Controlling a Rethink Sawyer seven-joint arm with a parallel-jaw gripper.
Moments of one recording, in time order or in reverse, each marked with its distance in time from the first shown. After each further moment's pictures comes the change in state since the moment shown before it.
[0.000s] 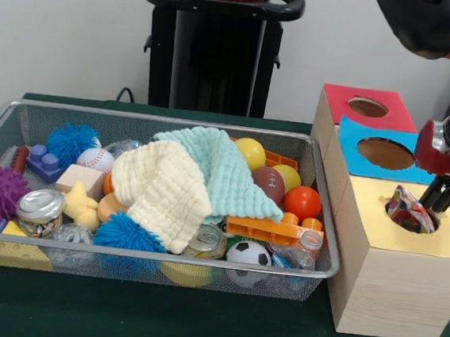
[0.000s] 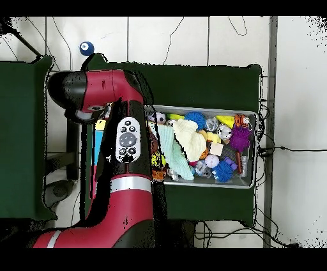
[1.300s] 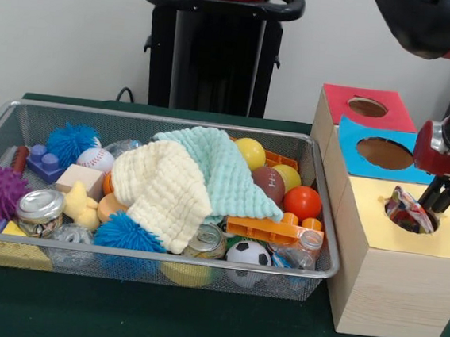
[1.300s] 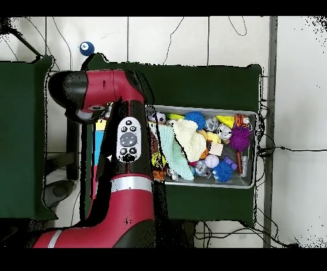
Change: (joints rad) arm -0.003 0.001 0.000 -0.002 0.000 -0.001 0.000
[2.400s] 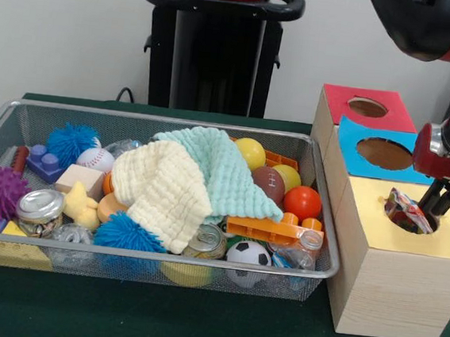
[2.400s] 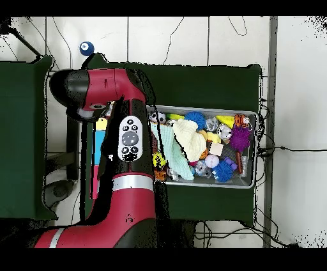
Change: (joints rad) arm -0.005 0.008 0.000 -0.015 0.004 0.001 0.000
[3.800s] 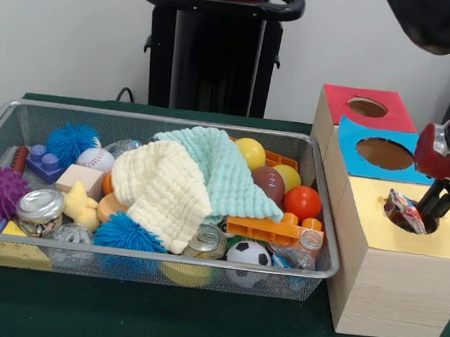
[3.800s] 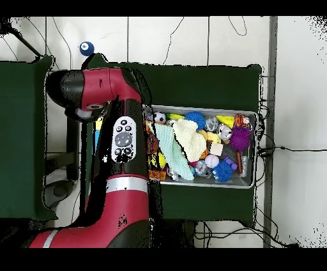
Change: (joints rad) arm 0.025 0.013 -0.041 -0.026 -0.007 -0.005 0.000
